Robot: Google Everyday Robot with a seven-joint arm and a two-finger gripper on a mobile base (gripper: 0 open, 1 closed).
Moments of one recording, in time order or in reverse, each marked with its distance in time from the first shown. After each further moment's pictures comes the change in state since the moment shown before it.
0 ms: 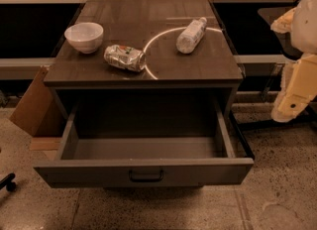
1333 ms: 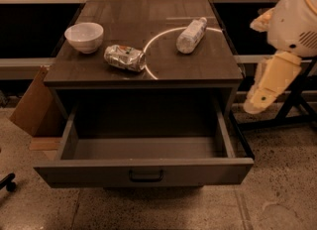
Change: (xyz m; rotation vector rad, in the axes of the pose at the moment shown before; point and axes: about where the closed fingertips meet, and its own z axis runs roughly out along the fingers) arm -0.031 -0.011 0.020 0.000 -0.124 0.017
